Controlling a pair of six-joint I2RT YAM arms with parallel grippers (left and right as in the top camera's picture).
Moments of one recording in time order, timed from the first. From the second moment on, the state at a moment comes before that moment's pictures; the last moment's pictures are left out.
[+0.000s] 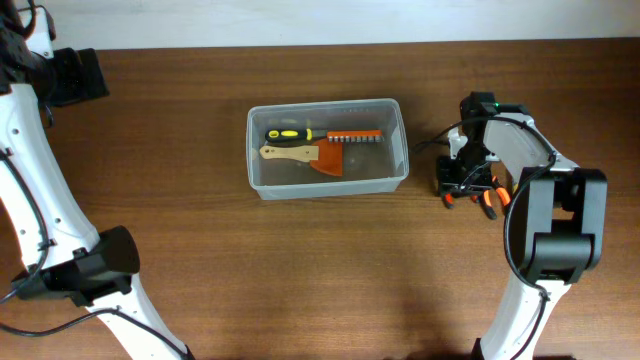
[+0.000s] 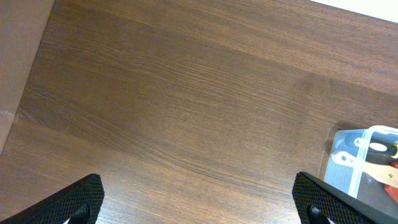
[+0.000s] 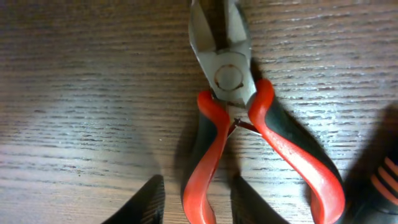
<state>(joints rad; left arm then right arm) 0.31 2.15 2.79 -1.69 -0.03 0.02 -0.05 2.13 1.51 -1.05 -0.10 0.01</state>
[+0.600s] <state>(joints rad) 0.31 2.15 2.79 -1.69 -0.03 0.02 -0.05 2.13 1.50 -1.00 -0.09 0.01</state>
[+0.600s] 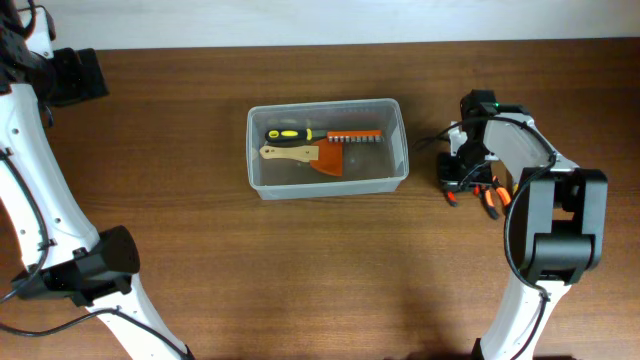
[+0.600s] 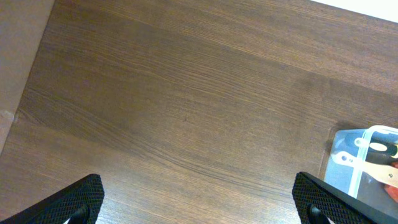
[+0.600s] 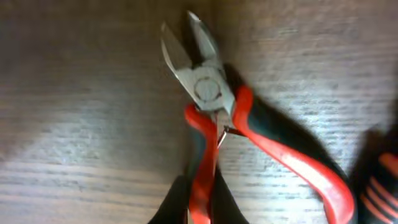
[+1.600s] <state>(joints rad) 0.31 2.15 2.79 -1.69 -0.03 0.02 0.52 2.04 2.08 -1.13 -0.09 -0.52</state>
